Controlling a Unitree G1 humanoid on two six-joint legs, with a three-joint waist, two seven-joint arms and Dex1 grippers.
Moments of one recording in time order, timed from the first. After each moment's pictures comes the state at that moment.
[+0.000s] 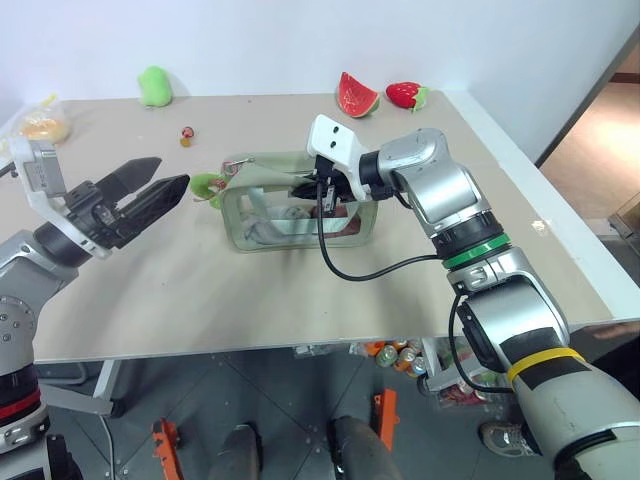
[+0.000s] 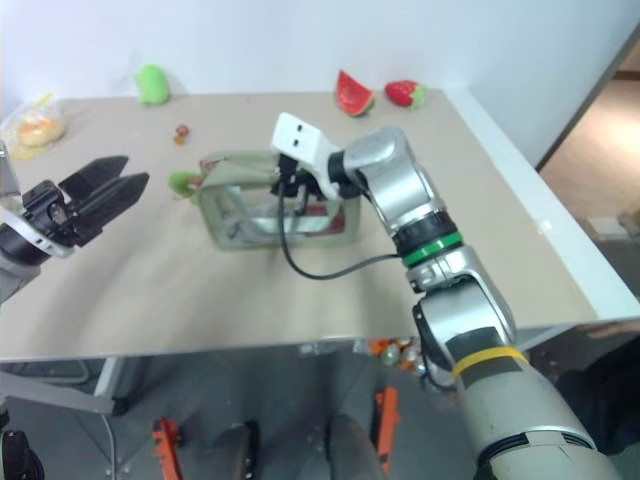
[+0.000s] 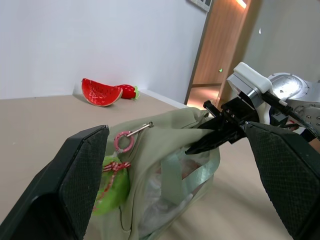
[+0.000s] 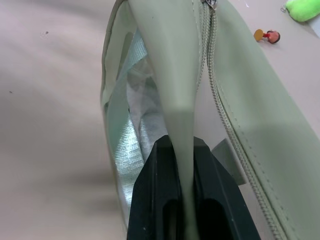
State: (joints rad) left arm -0.38 0.69 0.50 -0.21 -0.99 0.67 -0.75; right arm -1.26 -0.34 0.33 0.55 -0.03 0.37 1.10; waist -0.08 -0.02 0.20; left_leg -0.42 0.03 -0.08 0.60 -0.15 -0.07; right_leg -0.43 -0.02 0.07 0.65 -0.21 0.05
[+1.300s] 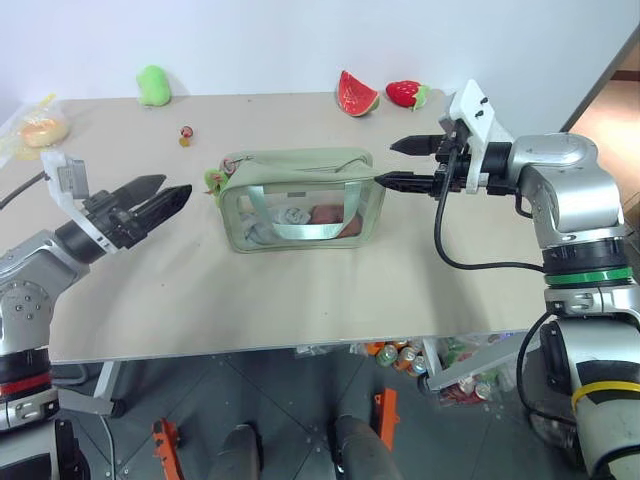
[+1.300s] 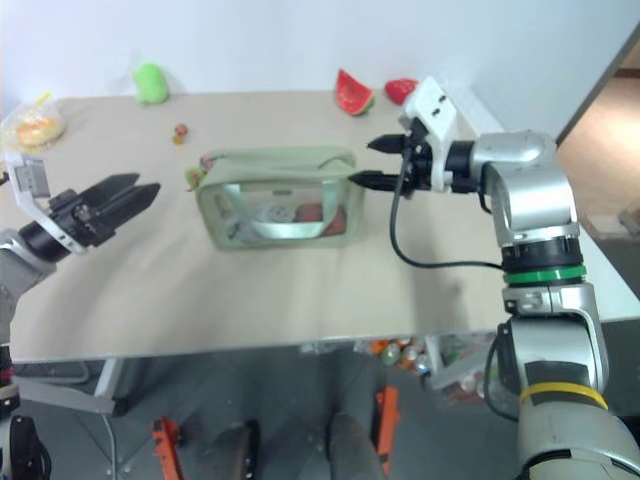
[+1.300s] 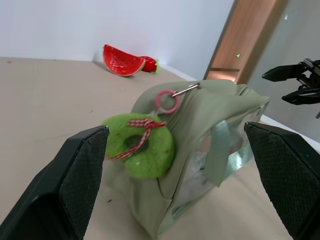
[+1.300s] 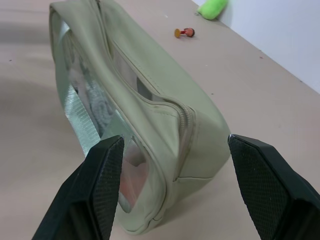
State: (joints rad) left arm -0.48 0.69 0.40 0.03 -0.85 0.66 -0.81; right arm -1.04 -0.68 0.06 0.33 0.19 0.47 1.12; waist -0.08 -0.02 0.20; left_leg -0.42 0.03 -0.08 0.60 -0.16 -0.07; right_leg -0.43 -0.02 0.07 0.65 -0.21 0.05
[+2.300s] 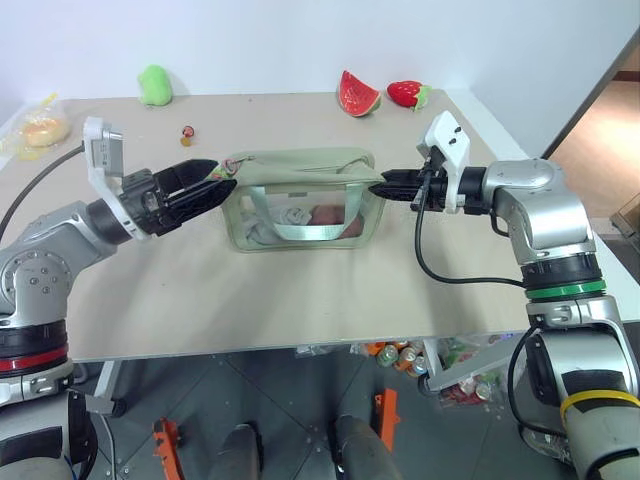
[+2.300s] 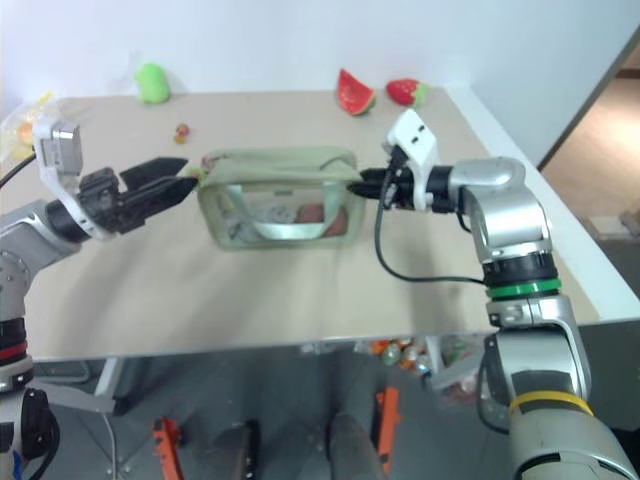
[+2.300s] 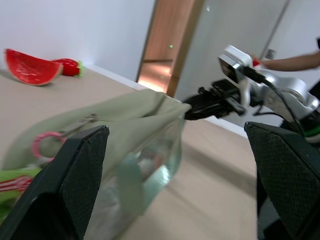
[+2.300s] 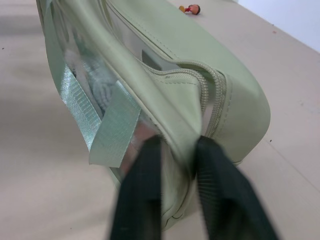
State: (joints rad) left arm -0.62 0.69 0.33 0.00 -0.93 0.76 -0.88; right arm -0.99 -0.62 0.09 0.34 0.17 0.47 1.09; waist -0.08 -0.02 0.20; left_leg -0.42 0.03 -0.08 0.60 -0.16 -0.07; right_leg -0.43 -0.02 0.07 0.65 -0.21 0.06
